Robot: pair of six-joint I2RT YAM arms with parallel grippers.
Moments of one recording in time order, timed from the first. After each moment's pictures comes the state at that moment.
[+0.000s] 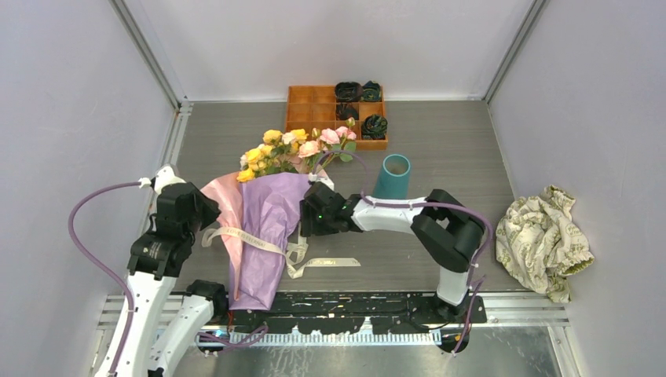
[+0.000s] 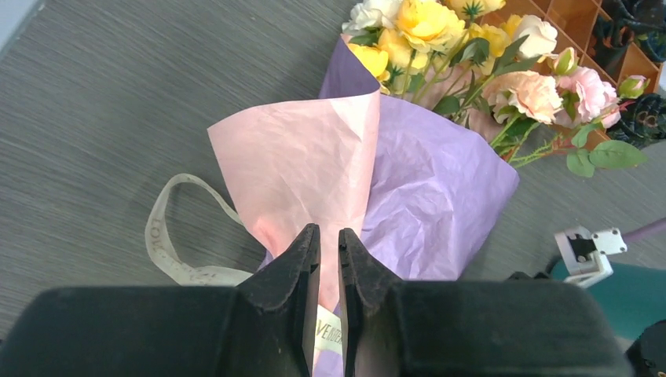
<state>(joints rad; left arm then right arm) -0.18 0.62 0.86 -0.84 -0.30 -0.68 0.95 1.79 1.06 -0.20 0.04 0.75</state>
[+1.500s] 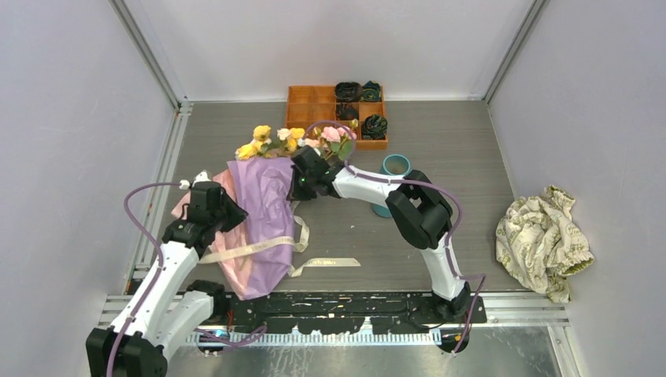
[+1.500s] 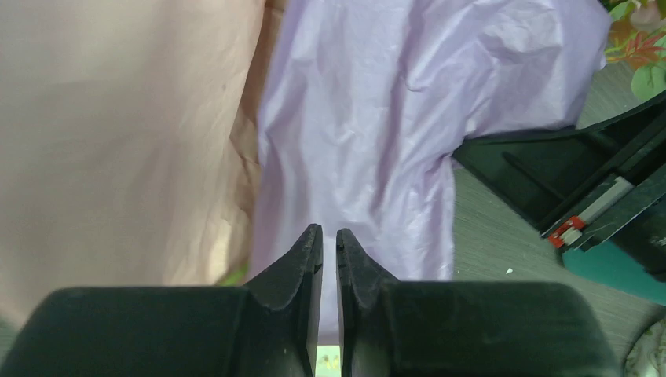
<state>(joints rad) -0.18 0.80 0.60 -0.55 -0.07 -0.76 0.86 2.10 1.52 -0.21 -0.09 0.82</state>
